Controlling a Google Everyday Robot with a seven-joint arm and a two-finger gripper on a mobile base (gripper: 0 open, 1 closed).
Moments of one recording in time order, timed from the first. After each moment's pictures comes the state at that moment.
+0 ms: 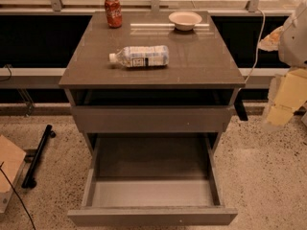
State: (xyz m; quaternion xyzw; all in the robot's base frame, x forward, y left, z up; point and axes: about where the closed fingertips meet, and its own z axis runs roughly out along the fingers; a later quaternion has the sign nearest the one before) arm 0.438 -0.216 0.980 -0.60 0.78 -0.04 0.17
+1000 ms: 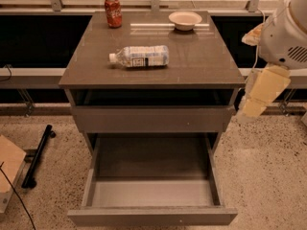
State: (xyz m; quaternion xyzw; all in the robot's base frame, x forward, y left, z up) arm 0.464 -0.187 0.977 -0.60 0.77 -0.03 0.22
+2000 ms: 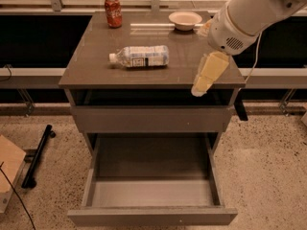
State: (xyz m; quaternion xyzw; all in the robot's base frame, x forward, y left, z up) arm 0.574 -0.125 0.944 -0.63 0.73 0.02 0.28
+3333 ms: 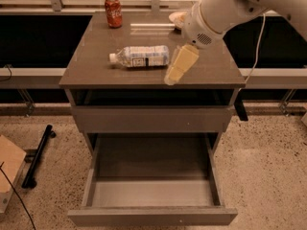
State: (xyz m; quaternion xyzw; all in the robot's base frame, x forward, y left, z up) arm 0.621 -0.062 0.943 -0.63 0.69 0.04 0.34
